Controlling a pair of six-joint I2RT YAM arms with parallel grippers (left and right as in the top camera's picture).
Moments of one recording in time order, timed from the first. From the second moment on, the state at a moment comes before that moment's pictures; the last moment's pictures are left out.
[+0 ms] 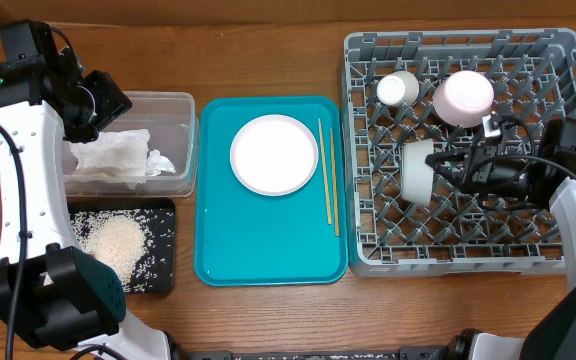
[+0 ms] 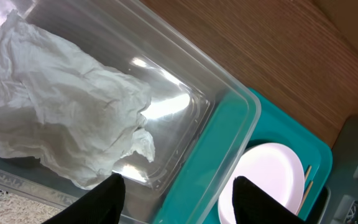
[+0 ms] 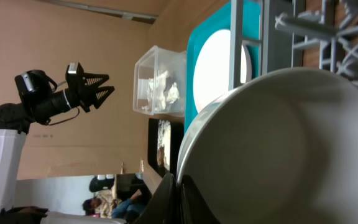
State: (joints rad) left arm 0.28 1.80 1.77 -1.11 0.23 -0.39; right arm -0.34 1.50 1.05 -0.88 -1.22 0.01
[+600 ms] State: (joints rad) left arm 0.28 1.80 1.77 -1.11 0.23 -0.38; right arm -0.36 1.55 1.05 -0.76 -1.25 0.10
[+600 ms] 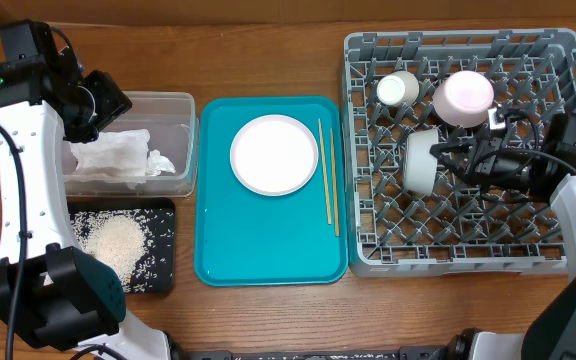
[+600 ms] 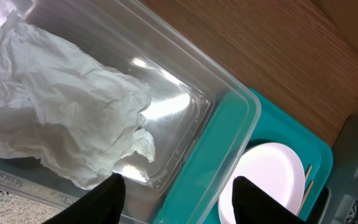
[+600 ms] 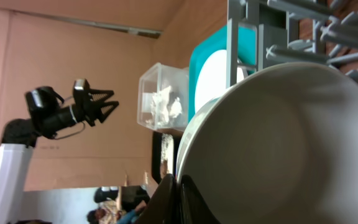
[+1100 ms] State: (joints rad) left arm 0.28 1.80 1.77 -1.11 0.23 -0.38; right arm -0.57 1.59 1.05 -0.69 -1.14 0.10
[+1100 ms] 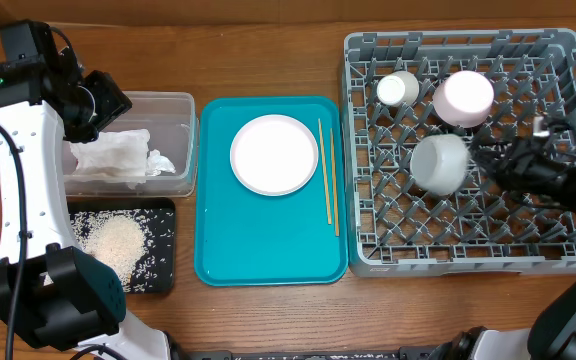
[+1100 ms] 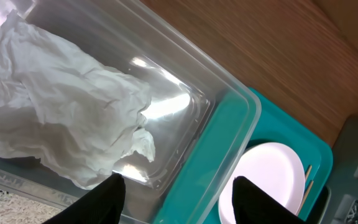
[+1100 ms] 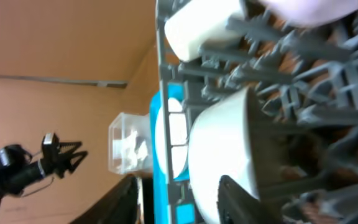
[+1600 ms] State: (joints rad) left arm 0.26 1.80 1.77 -1.10 0.23 -0.38; right arm -0.56 1.60 1.33 -0.83 -0.79 0.22
